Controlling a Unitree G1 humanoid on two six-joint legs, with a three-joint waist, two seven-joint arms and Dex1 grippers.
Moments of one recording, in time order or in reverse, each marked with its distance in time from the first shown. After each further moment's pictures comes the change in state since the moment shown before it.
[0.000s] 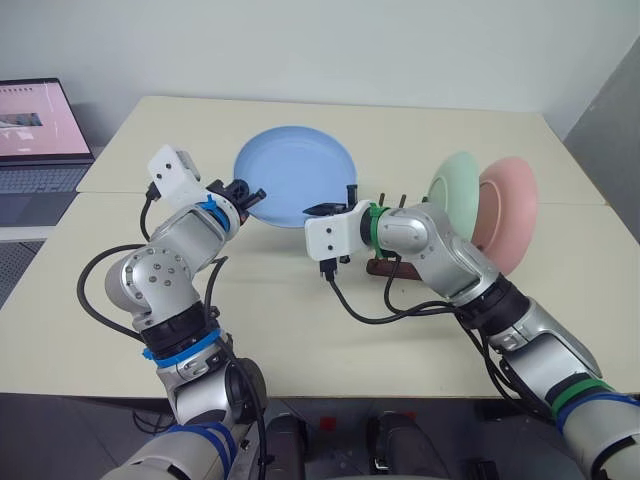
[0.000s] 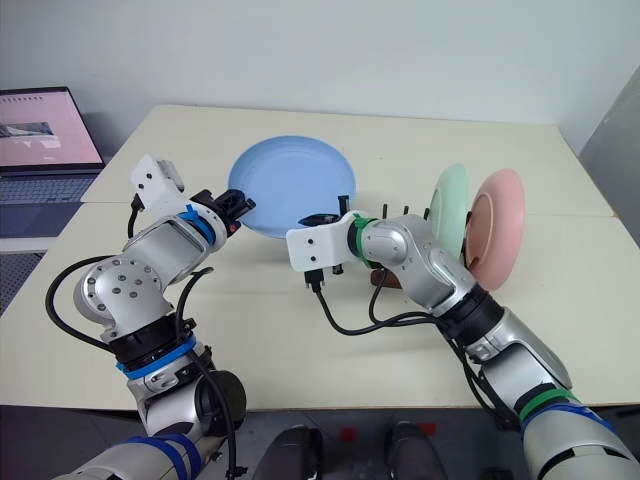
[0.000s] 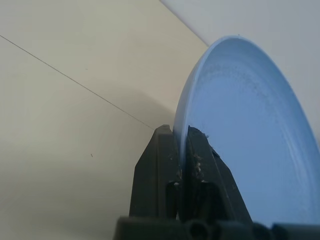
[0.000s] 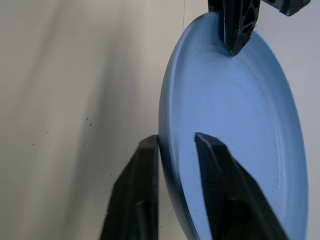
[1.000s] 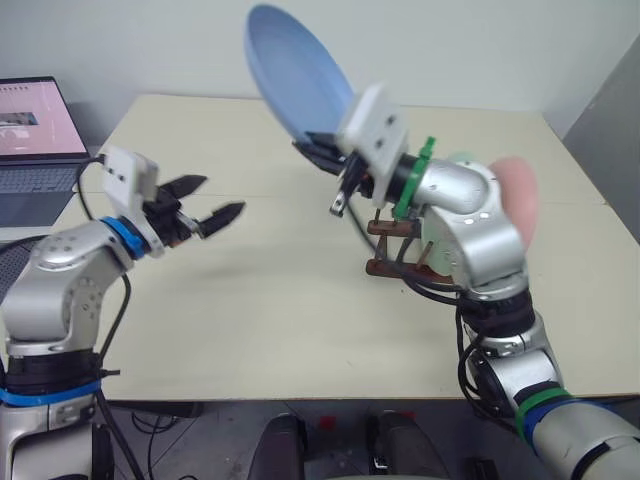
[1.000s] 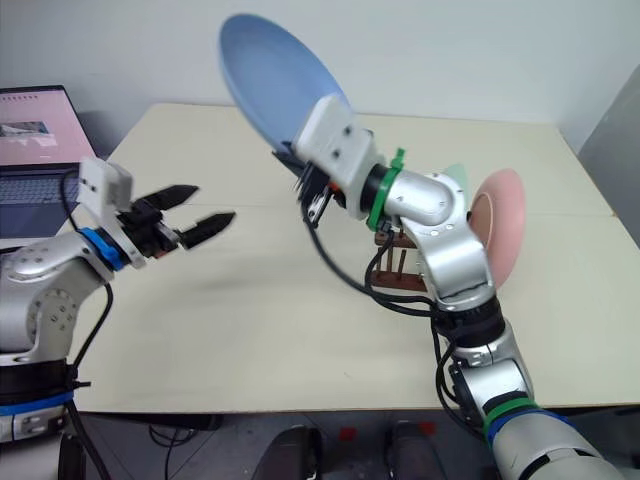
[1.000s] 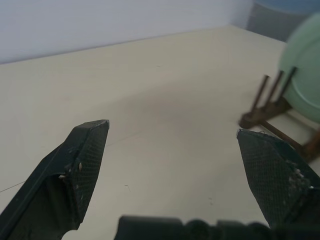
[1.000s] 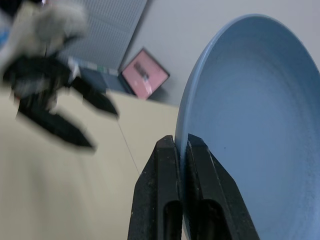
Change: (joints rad) left arm 0.368 0.702 -0.378 0.089 0.113 -0.705 -1.162; right arm 0.047 0.236 -0.542 -0.436 0.557 0.638 -0.006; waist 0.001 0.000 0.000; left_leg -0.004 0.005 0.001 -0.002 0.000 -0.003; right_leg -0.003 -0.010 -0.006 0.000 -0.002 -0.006
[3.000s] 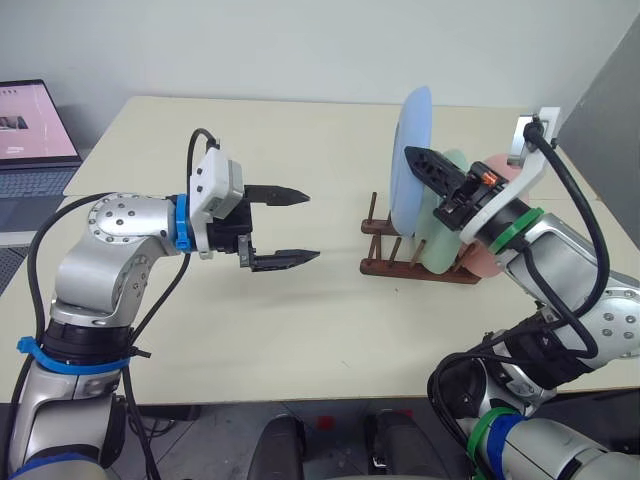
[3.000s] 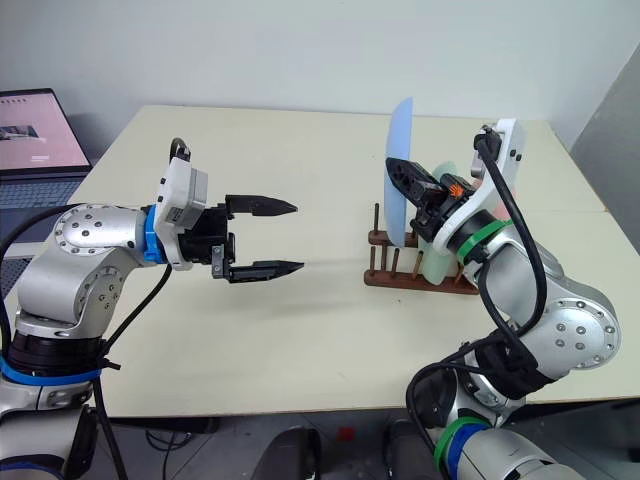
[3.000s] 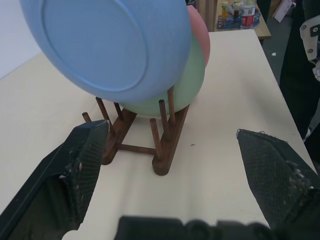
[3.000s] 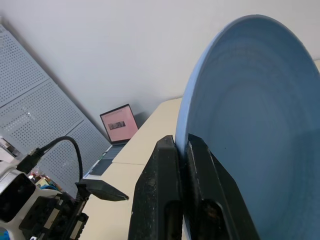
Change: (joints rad) left arm -0.193 -0.005 -0.216 -0.021 0.032 -0.115 -0.344; right arm 0.036 0.260 -0.776 -0.355 0.907 0.889 -0.836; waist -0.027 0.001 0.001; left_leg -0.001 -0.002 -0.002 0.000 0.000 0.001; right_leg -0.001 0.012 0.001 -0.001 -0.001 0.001
